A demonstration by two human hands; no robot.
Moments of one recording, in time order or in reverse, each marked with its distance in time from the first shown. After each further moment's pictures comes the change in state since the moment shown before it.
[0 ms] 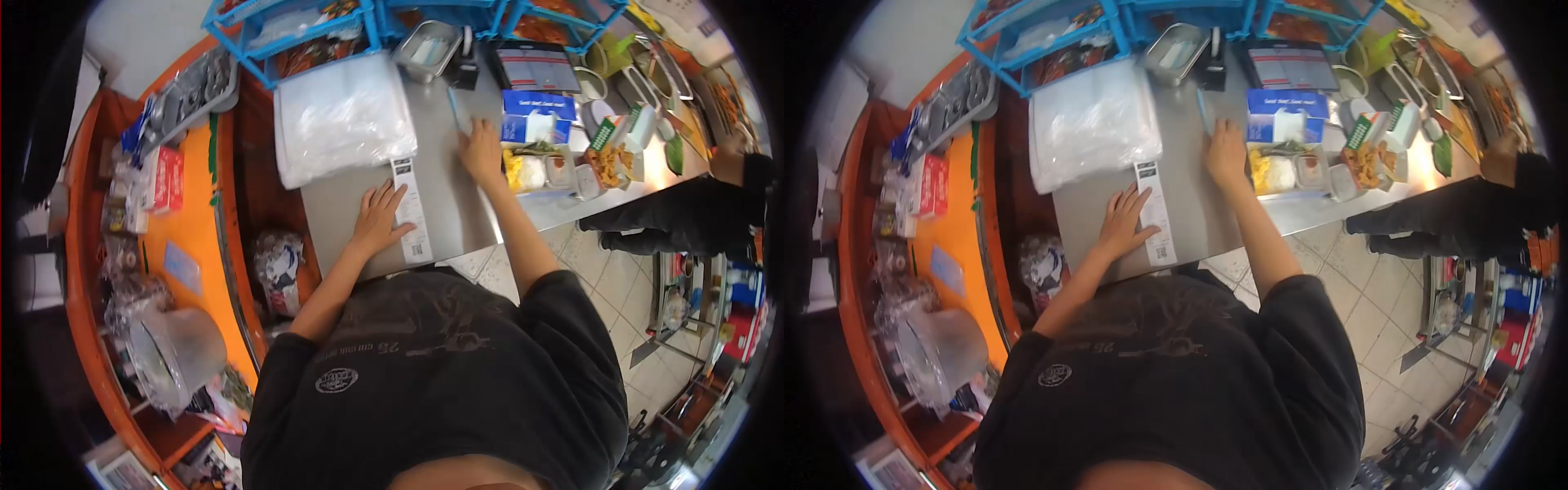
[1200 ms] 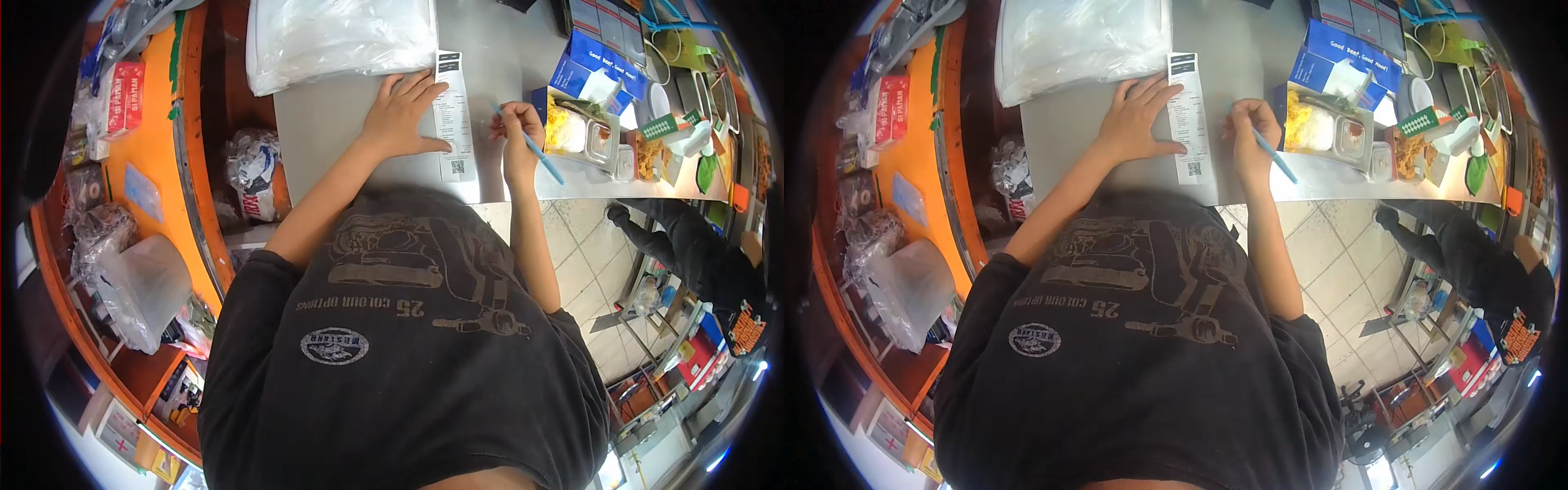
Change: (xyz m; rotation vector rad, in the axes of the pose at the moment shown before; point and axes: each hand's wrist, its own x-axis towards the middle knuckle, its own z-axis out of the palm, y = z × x) left_hand 0.060 -0.001 0.017 -0.037 0.031 -0.006; right_hand -0.063 -0.018 -0.048 1.145 -0.305 0.749
